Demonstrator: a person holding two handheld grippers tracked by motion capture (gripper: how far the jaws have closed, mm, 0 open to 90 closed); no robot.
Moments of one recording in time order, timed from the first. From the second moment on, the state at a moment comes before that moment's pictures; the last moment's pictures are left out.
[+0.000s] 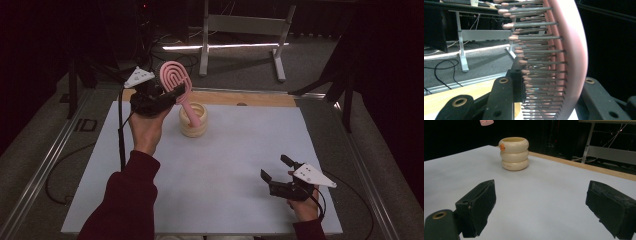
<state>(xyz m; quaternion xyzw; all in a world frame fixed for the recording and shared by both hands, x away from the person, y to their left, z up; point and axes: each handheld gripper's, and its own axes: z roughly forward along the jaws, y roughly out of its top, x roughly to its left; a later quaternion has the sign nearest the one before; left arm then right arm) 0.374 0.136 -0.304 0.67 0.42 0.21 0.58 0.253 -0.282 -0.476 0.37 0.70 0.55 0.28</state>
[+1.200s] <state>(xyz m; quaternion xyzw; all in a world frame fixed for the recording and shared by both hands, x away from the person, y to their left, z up) 0.419 0.112 -0.311 0.67 0.44 0.26 0.54 0.250 -0.289 -0.473 0.38 0.68 0.56 0.28</state>
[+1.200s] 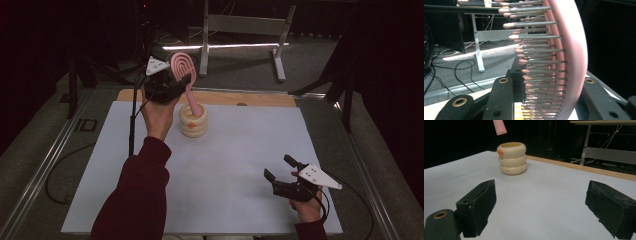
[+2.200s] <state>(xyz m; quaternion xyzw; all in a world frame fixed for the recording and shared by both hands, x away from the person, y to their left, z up) 0.441 0.112 -0.337 0.65 0.46 0.27 0.54 0.248 -0.291 -0.470 0.38 0.67 0.58 0.27</state>
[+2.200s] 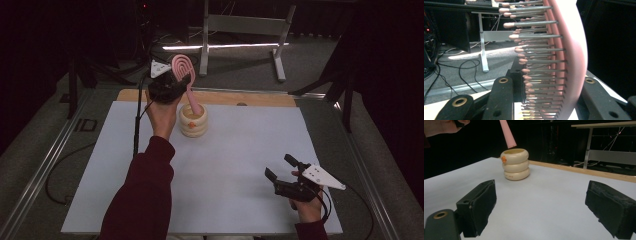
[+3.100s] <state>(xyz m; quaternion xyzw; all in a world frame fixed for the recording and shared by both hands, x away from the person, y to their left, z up) 0.448 0.106 -0.358 0.65 0.47 0.28 0.52 0.248 -0.293 -0.468 0.38 0.66 0.59 0.26</state>
